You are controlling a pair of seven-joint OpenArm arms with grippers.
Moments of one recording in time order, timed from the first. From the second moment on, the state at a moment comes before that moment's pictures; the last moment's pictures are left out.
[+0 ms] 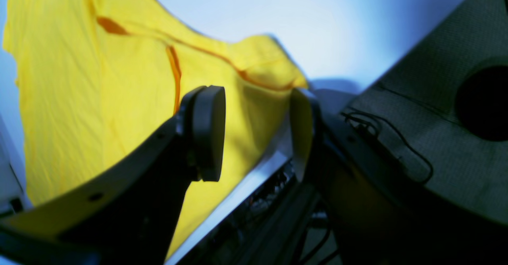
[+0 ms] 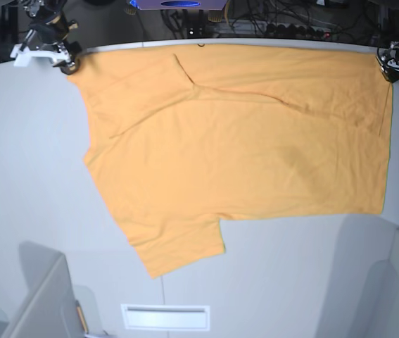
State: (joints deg) left arm 28.8 -17.6 -52.6 95.4 -29.7 -15.0 62.0; right arm -42.2 -2.3 29.6 108.6 52.9 -8.1 -37.5
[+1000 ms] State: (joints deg) left arm 8.7 -17.5 -39.1 105.6 -11.8 -15.5 64.6; right arm 14.6 18.3 9.3 64.3 51.8 -8.0 -40.4
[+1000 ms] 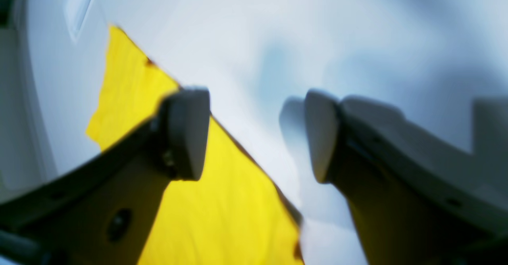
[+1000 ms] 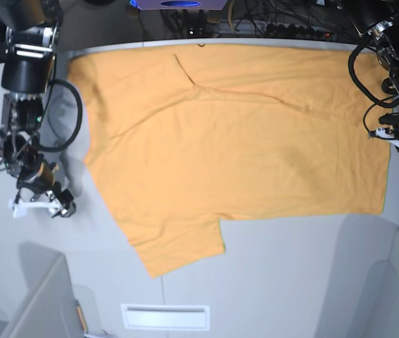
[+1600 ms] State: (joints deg) left arm 11.0 -17.9 -42.0 105.6 -11.7 -15.1 64.5; right arm 41.5 10.8 -17.1 19.5 53.4 15.6 -33.3
